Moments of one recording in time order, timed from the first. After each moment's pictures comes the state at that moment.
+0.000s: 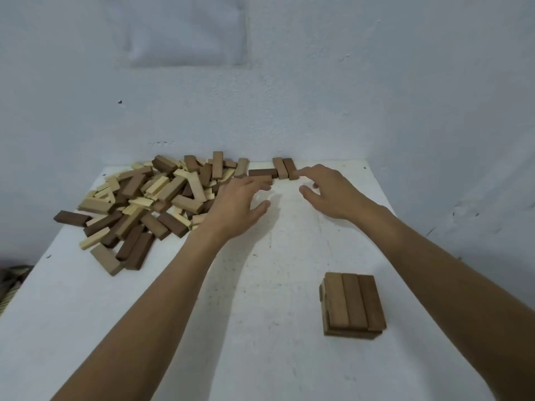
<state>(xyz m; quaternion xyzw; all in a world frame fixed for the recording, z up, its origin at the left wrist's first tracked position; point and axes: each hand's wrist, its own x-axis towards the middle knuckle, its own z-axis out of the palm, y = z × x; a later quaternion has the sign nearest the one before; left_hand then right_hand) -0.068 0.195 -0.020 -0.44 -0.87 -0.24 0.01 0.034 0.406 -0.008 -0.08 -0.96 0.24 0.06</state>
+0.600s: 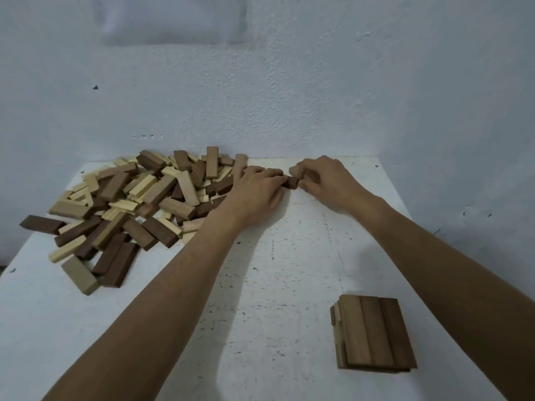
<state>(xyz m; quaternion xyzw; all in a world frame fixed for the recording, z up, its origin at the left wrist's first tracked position) -0.106 0.249 -0.039 -0.48 -0.87 -0.10 0.03 -0.017 0.426 -0.031 -0.09 -0.95 0.27 0.10</state>
